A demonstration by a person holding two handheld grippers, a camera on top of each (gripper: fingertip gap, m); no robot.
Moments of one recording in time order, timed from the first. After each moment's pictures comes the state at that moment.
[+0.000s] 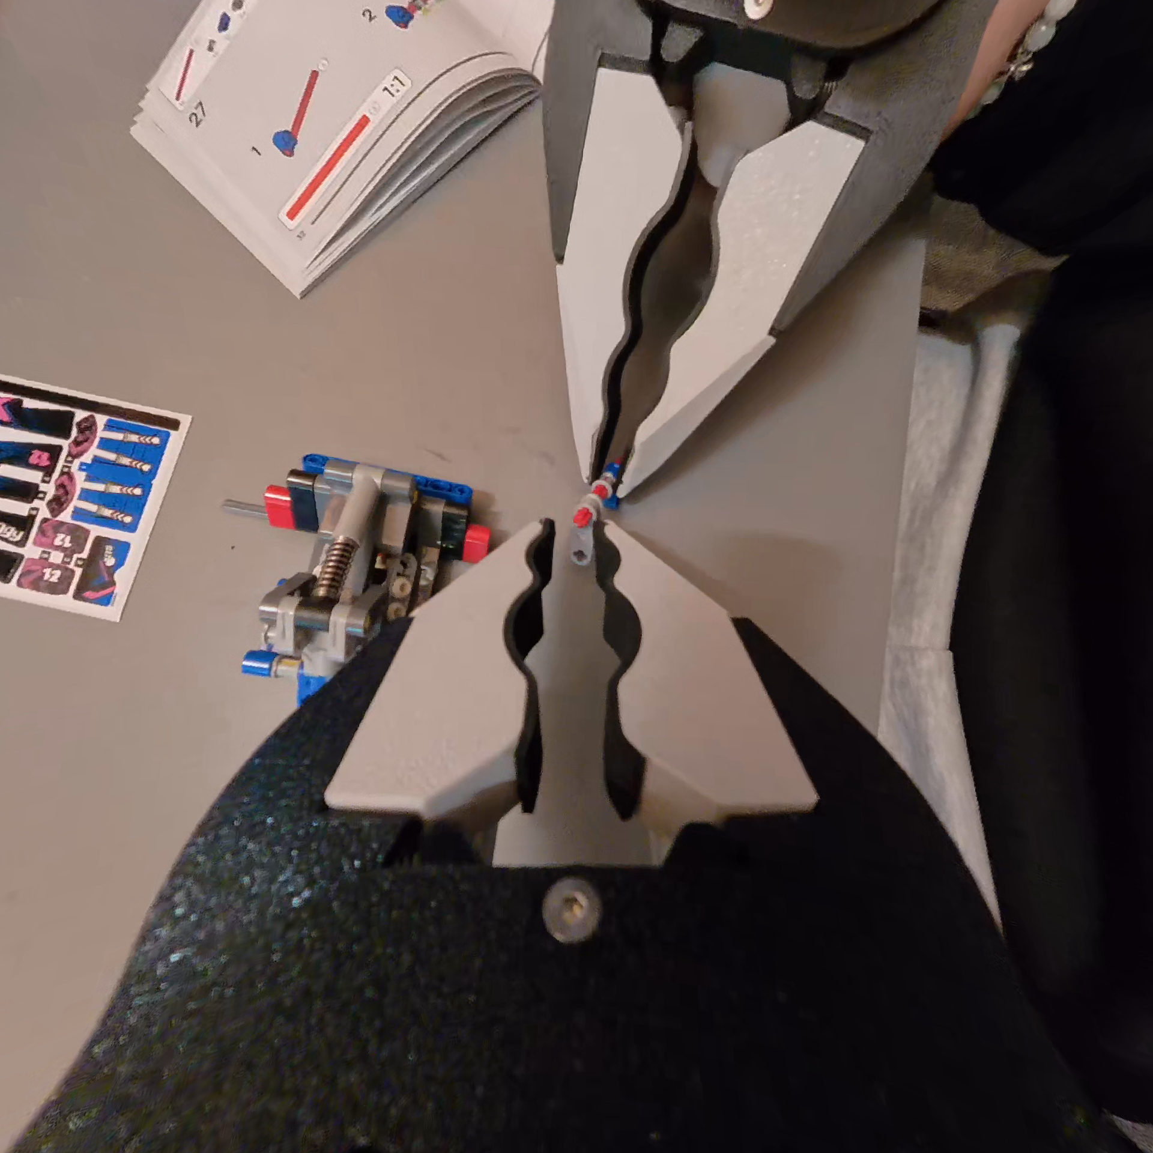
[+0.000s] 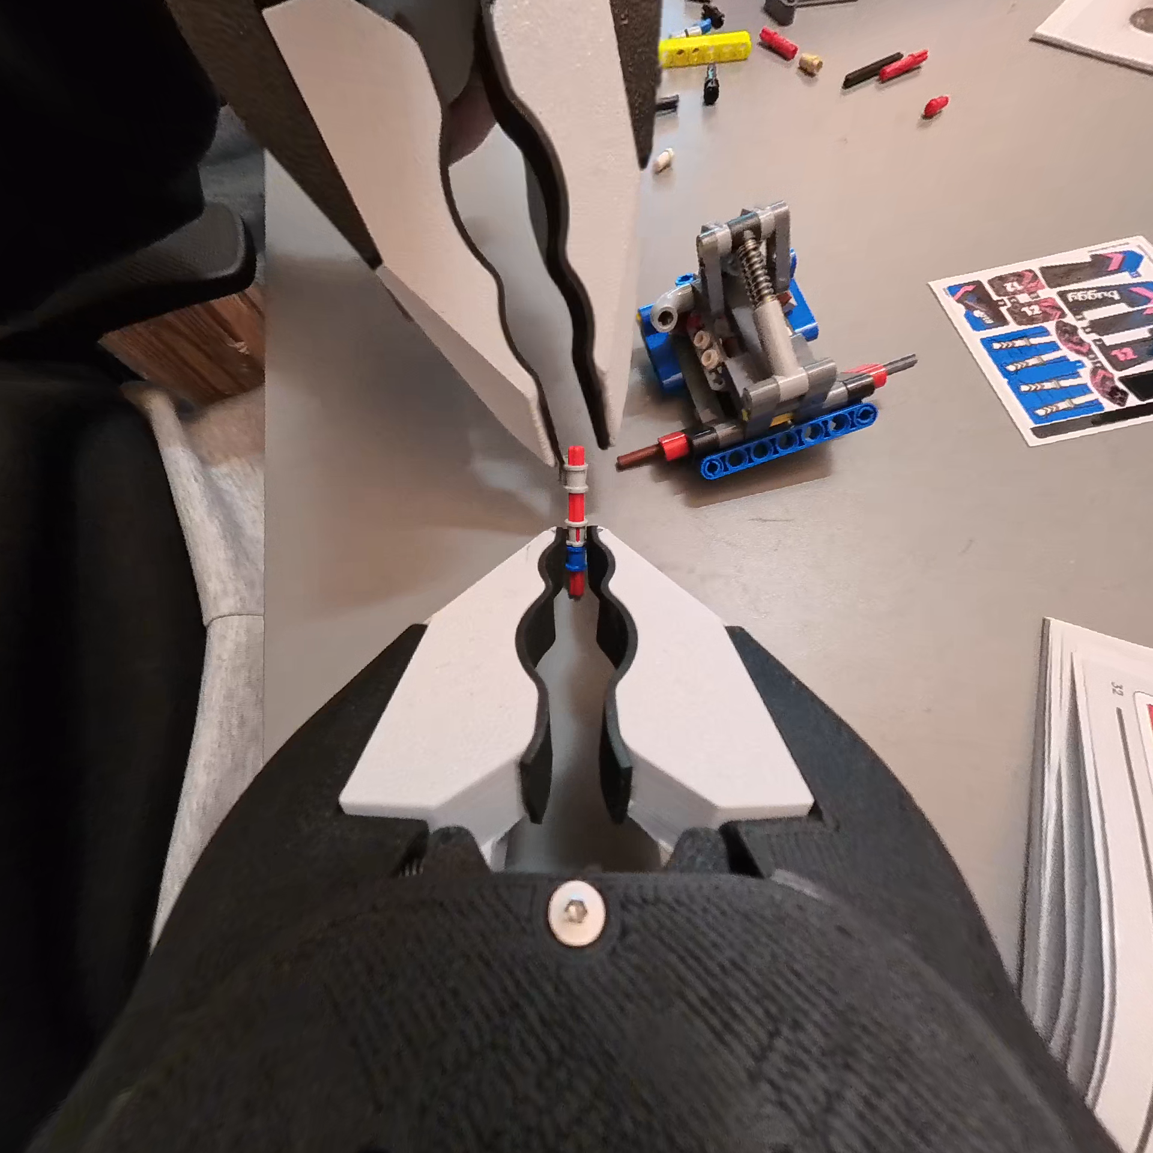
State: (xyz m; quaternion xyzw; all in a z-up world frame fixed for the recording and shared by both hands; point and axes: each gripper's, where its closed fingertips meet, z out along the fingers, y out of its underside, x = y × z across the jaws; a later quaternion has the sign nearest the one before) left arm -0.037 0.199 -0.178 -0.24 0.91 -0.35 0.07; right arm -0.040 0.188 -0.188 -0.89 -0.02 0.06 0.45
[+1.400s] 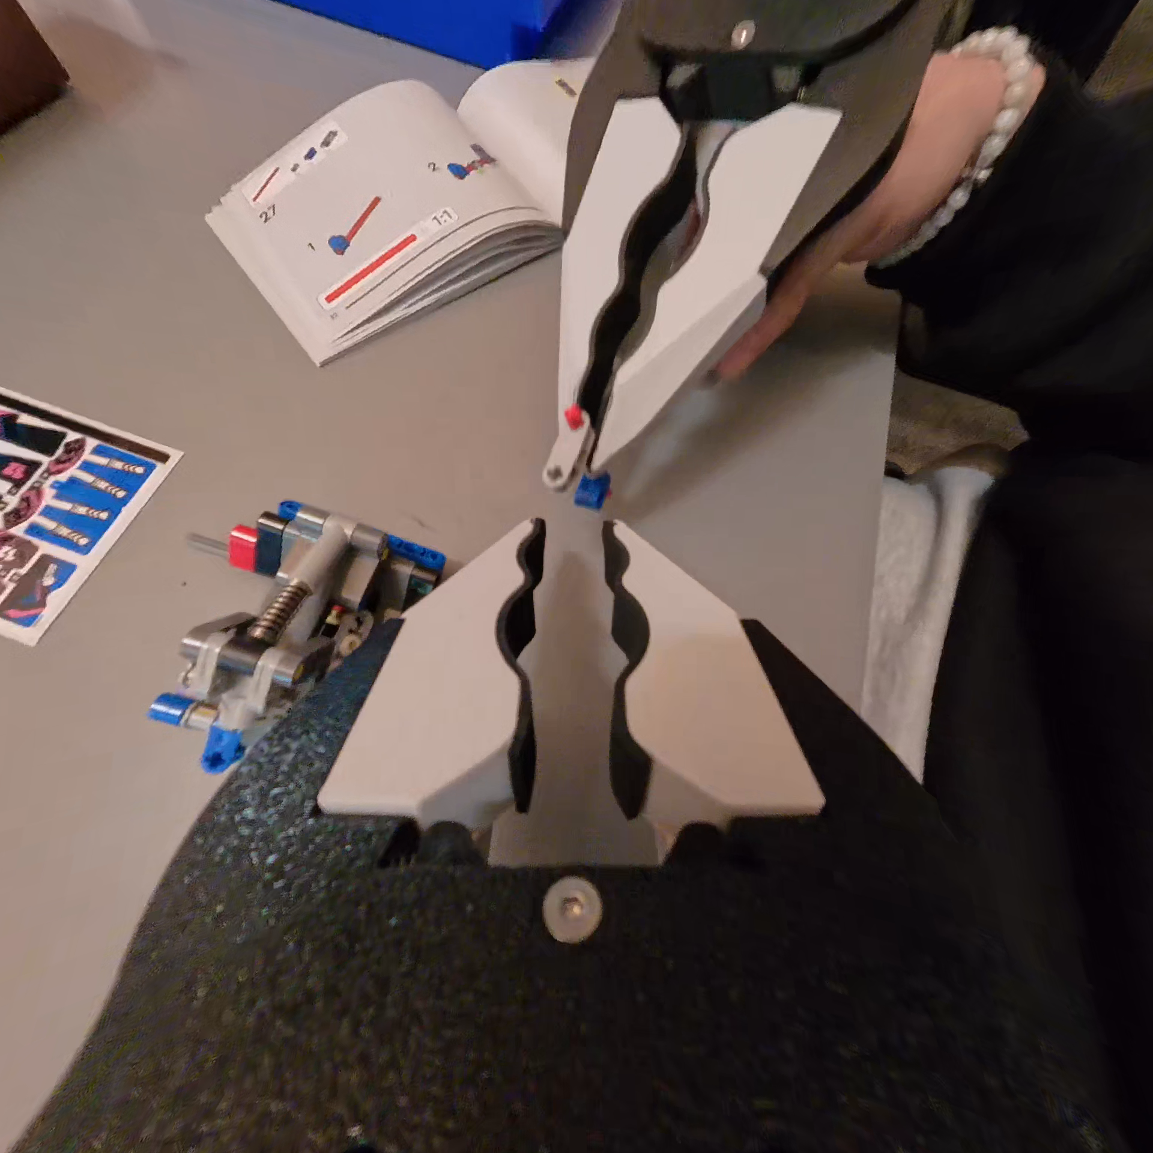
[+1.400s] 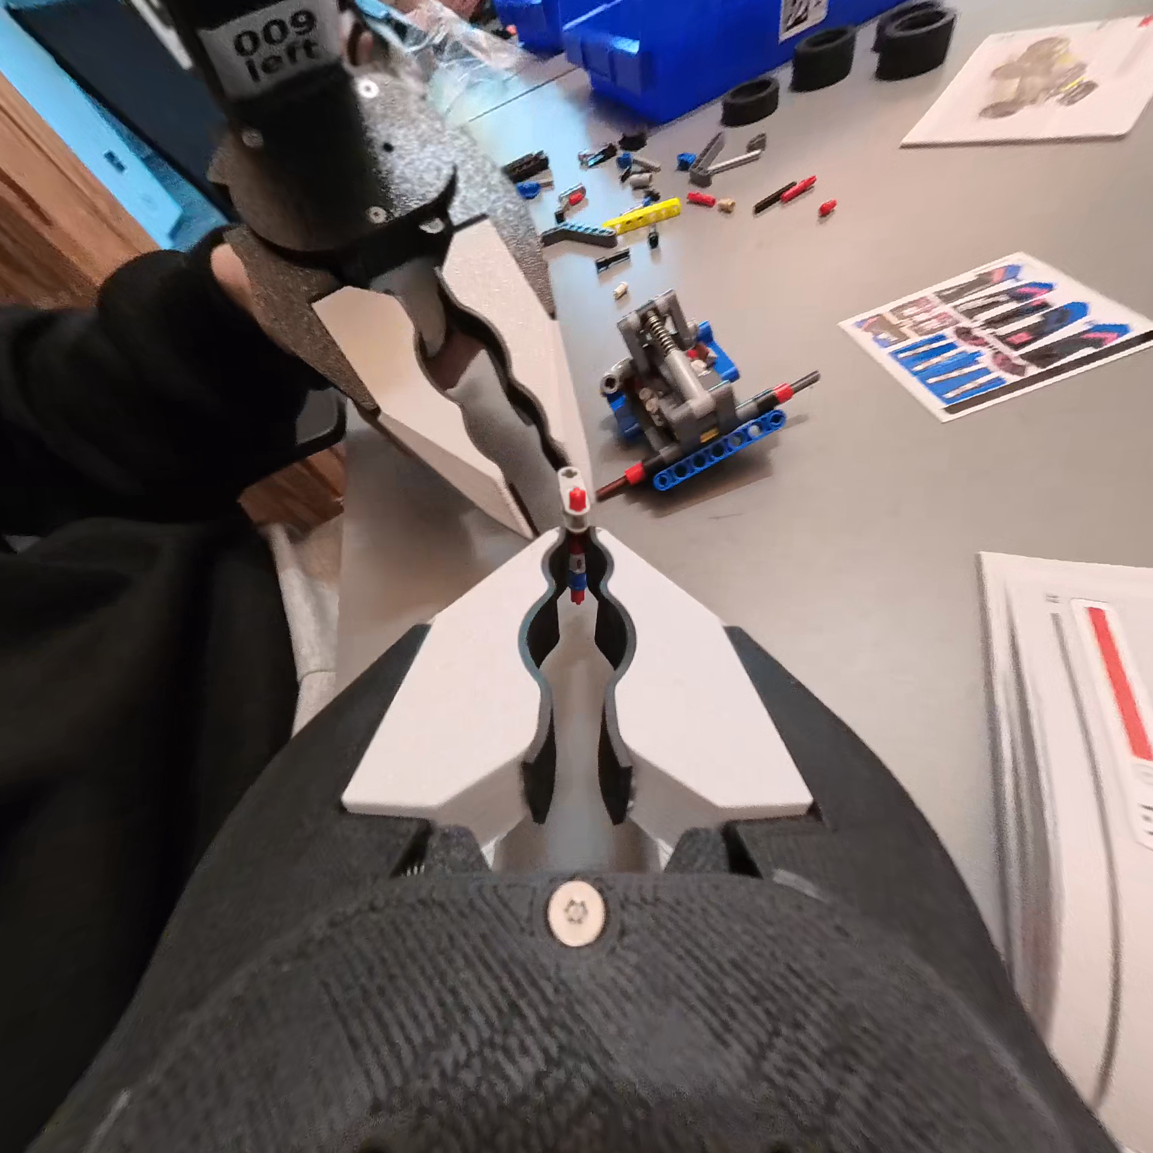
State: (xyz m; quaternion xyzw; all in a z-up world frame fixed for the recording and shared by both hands) left arm -0.029 0.172 -0.169 -0.29 0.84 -0.44 0.09; right arm -0.022 0.169 -0.155 -0.83 0.06 0.14 0.53
